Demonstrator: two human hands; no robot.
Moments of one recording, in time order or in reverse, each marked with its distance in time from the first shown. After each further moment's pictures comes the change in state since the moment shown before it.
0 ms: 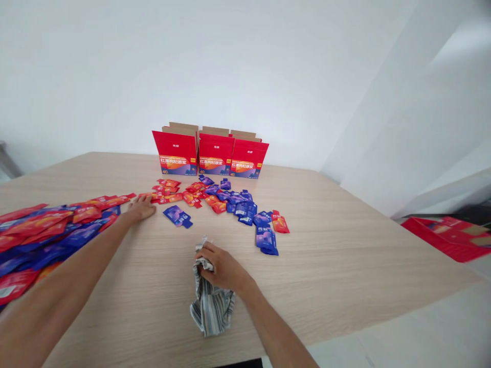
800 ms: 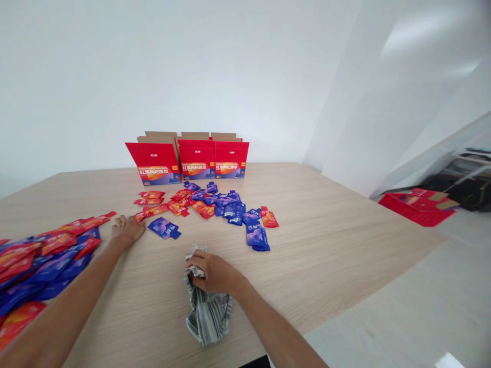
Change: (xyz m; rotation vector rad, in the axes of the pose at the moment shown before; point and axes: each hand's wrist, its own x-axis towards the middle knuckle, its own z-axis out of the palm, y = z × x) left_hand -0.021 0.027 0.007 0.081 0.047 -0.137; right_hand 0.002 0.011 0.007 -0.046 0.013 0.004
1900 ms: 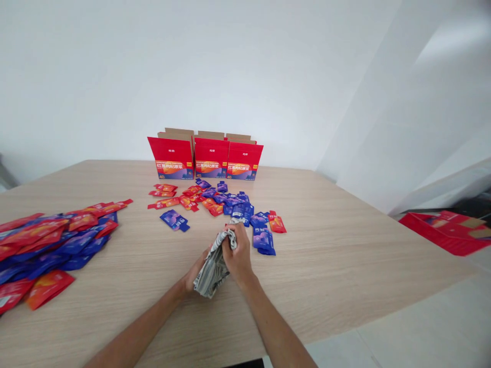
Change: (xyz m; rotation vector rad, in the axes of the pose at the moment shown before) left_hand -0.232 0.148 0.015 -1.839 -0.698 0.176; right_hand 0.001 -0.012 -0.033 0.083 0.806 0.151
